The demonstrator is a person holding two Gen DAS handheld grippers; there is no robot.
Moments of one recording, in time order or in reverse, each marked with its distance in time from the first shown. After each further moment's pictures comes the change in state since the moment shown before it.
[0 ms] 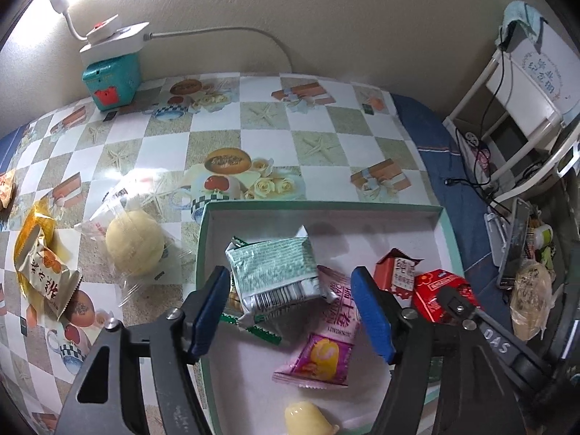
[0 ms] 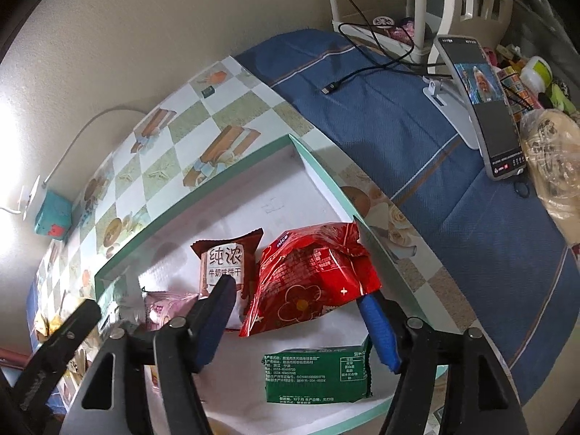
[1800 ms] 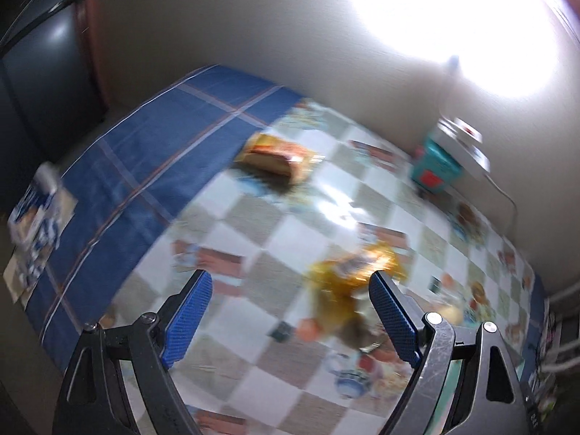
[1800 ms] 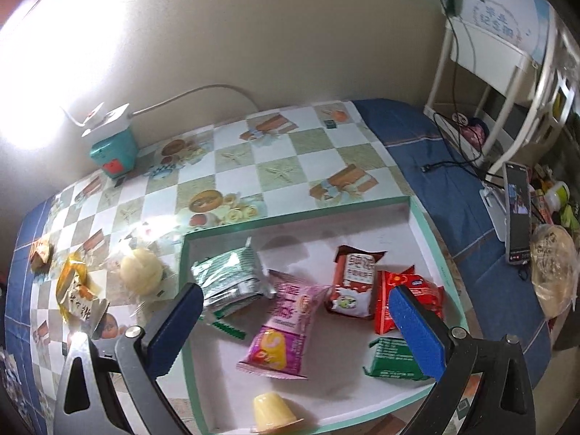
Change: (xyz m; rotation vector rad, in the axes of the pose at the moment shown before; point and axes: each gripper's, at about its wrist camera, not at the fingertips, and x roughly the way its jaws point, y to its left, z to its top) left arm -0.156 0.326 -0.046 -0.631 -0.177 0.358; right arm -0.060 0.134 -0.046 -0.365 -0.164 -0.012
